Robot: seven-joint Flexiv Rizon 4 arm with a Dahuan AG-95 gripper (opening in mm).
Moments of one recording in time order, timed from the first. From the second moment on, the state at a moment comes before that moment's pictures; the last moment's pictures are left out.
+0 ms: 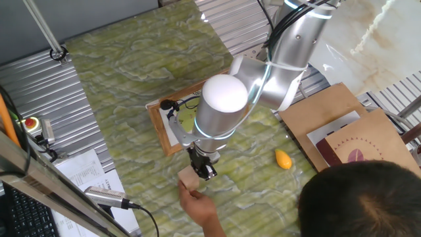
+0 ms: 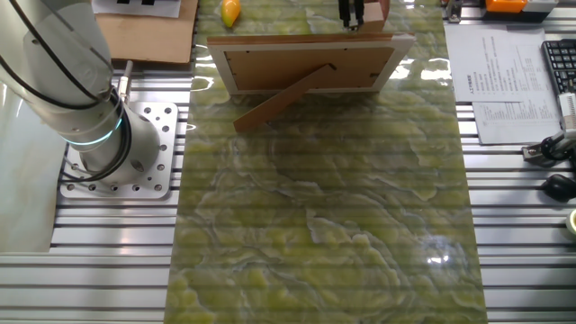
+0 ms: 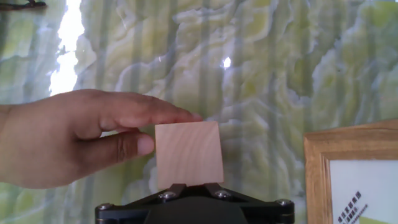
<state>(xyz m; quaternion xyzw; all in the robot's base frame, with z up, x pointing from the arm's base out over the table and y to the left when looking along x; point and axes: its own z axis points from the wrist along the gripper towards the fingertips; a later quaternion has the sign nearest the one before) 0.506 0.277 0.049 -0.02 1.00 0.00 0.08</state>
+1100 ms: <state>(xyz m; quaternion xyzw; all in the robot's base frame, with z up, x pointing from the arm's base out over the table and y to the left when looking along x) 0.521 0.271 0.051 -0.02 1.00 0.01 0.08</state>
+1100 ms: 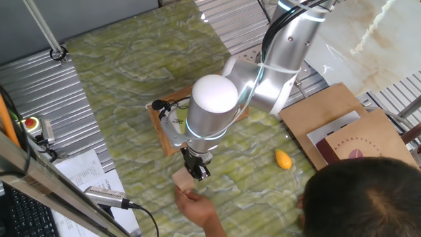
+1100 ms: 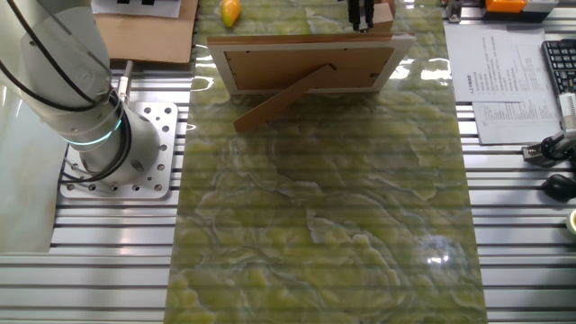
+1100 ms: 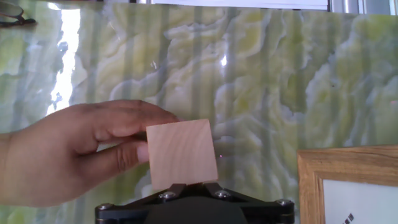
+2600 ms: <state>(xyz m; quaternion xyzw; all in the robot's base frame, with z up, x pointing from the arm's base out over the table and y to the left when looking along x) 0.521 0.269 0.054 -0.03 1.00 0.00 0.06</state>
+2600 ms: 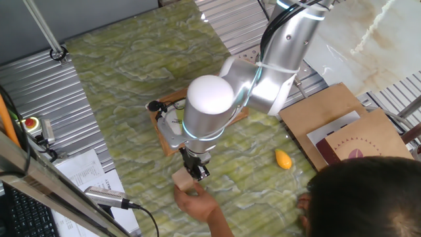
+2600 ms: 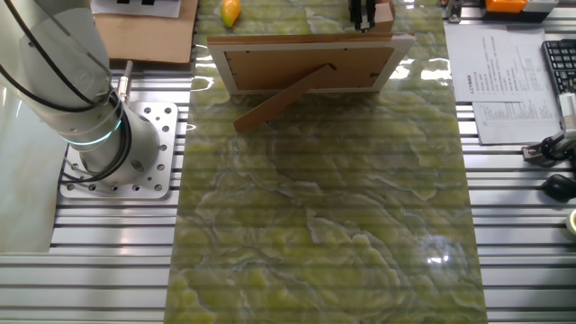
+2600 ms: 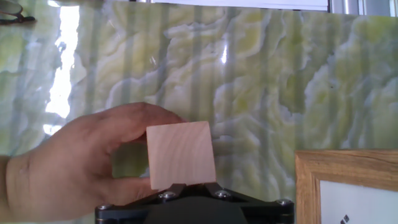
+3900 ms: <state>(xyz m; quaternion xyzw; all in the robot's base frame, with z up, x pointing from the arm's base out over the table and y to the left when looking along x) 0.521 0.272 0.047 -0.03 1.00 0.01 0.03</state>
